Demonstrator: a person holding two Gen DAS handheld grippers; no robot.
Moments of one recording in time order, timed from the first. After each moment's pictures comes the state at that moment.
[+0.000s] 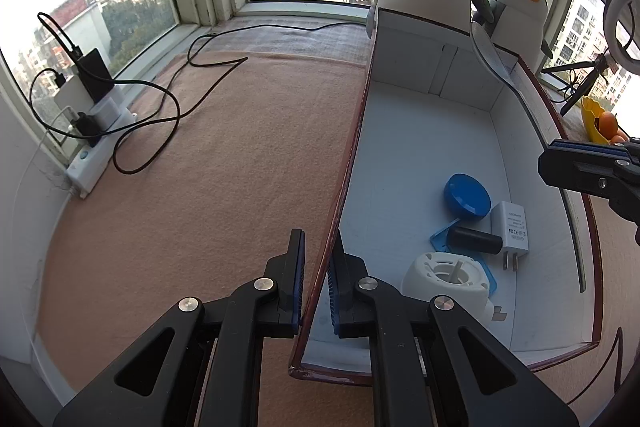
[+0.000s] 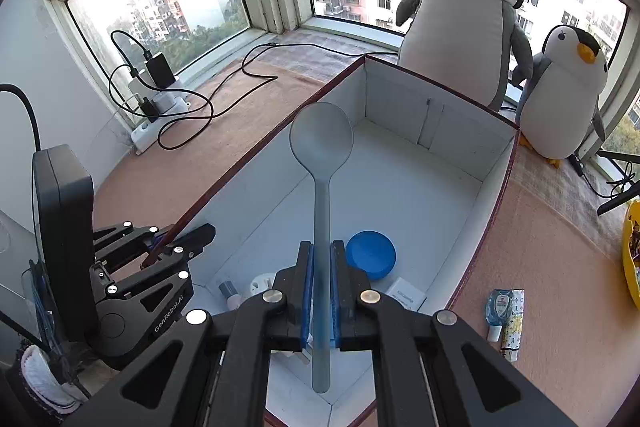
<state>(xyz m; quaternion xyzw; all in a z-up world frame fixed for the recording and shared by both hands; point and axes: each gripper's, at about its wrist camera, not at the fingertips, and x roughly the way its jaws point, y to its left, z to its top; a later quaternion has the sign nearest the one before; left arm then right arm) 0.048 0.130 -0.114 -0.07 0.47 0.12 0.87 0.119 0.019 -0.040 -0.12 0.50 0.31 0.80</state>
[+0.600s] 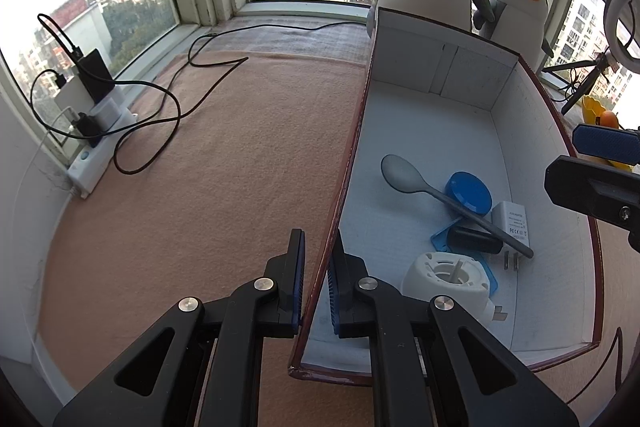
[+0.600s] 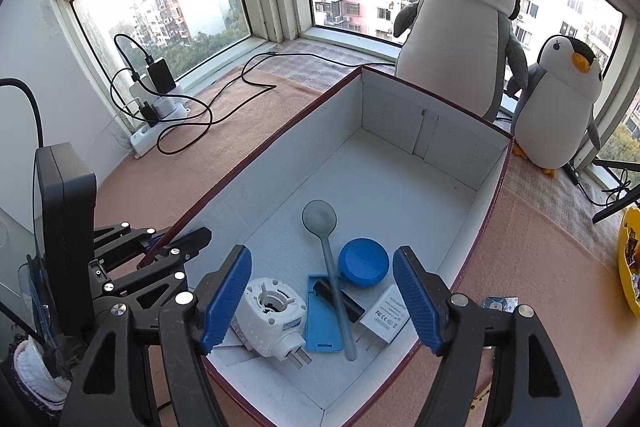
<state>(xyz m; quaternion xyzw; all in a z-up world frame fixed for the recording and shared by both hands) 0.047 0.129 -0.115 -0.07 0.47 0.12 0.87 0.116 0.014 -0.037 -0.12 0.47 0.31 0.81</state>
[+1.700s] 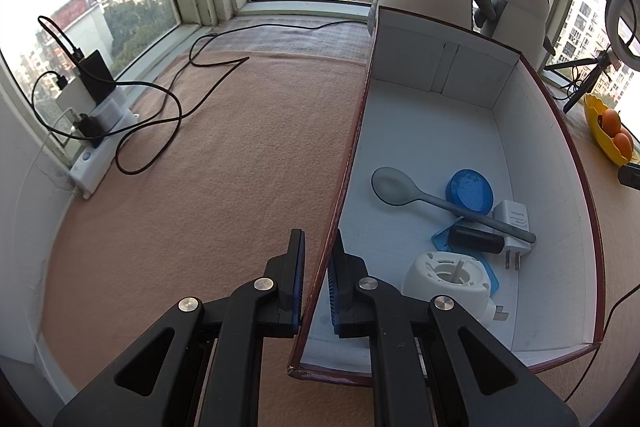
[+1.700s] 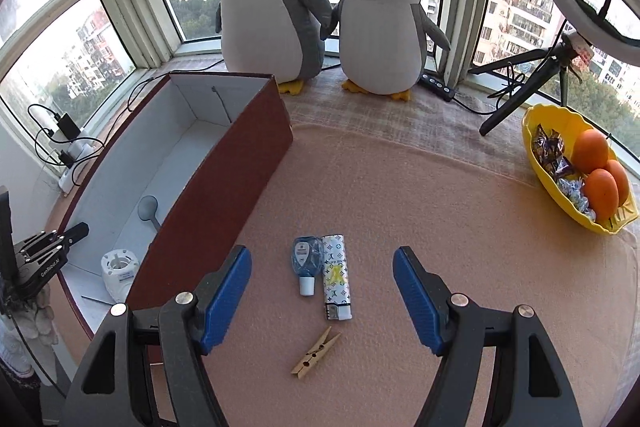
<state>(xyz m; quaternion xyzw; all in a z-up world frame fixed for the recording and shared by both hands) 0.046 0.129 -0.115 -0.07 0.47 0.12 0.87 0.169 -0.172 -0.053 -0.06 0.51 0.19 0.84</state>
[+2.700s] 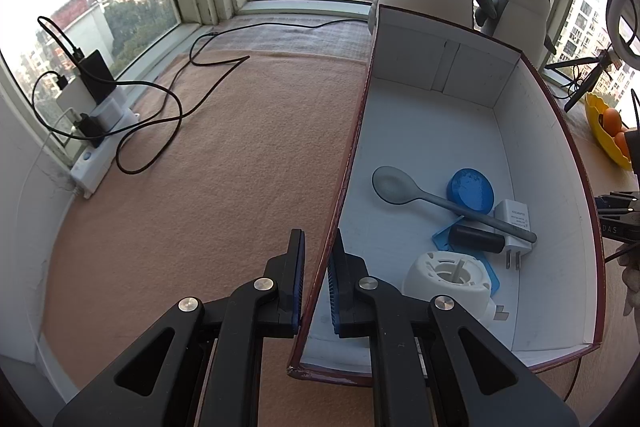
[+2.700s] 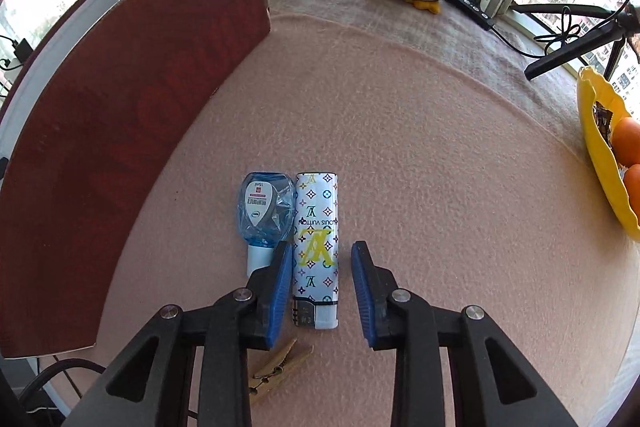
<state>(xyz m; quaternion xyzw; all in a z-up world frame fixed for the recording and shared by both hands) 0.045 0.131 -0.114 -0.06 0.47 0.12 0.87 0.189 -0.153 -0.150 -0.14 0.59 0.18 0.77</state>
